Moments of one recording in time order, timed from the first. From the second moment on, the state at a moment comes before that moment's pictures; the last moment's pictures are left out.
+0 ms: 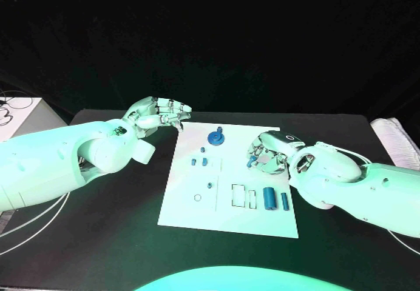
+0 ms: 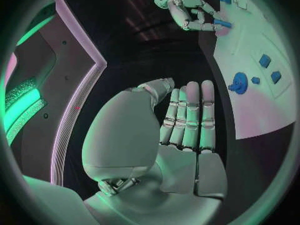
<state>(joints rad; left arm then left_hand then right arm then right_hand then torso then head) 1.22 -0.96 -0.04 1.54 -0.17 -0.14 0.29 1.44 -0.21 0.53 0.10 0.23 0.87 0.19 0.33 0.34 0.86 0.13 0.62 0.21 0.92 0.06 1.10 0.40 0.18 0.80 0.16 0.92 0.74 1.21 -0.82 -0.15 1.67 -1.53 -0.39 -0.31 1.41 -0.21 0.62 0.09 0.15 1.13 0.11 0.21 0.36 1.24 0.08 0.14 0.08 1.47 -0.03 1.40 1.24 0.07 1.46 0.07 1.29 1.31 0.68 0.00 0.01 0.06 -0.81</state>
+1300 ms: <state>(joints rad) 1.22 -0.94 -0.04 1.53 -0.17 -0.13 0.29 1.45 -0.20 0.53 0.10 0.23 0.87 0.19 0.33 0.34 0.86 0.13 0.62 0.20 0.92 0.06 1.09 0.40 0.18 0.81 0.16 0.92 0.74 1.12 -0.57 -0.17 1.69 -1.50 -0.42 -0.30 1.39 -0.21 0.63 0.07 0.15 1.11 0.11 0.23 0.36 1.24 0.08 0.13 0.11 1.47 -0.03 1.40 1.23 0.07 1.46 0.07 1.29 1.31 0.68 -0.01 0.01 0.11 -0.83</state>
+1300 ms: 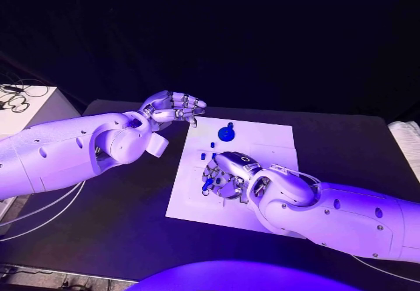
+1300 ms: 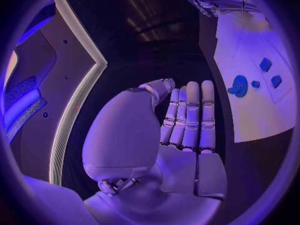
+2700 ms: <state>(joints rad) 1.22 -0.95 -0.04 1.53 -0.17 -0.13 0.28 1.45 -0.20 0.53 0.10 0.23 0.87 0.19 0.33 0.34 0.86 0.13 0.62 0.20 0.92 0.06 1.09 0.40 0.18 0.81 0.16 0.92 0.74 1.11 -0.56 -0.17 1.67 -1.57 -0.38 -0.32 1.38 -0.20 0.63 0.06 0.15 1.10 0.12 0.24 0.36 1.25 0.08 0.12 0.11 1.47 -0.03 1.40 1.23 0.07 1.46 0.07 1.28 1.31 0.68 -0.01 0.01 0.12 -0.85</state>
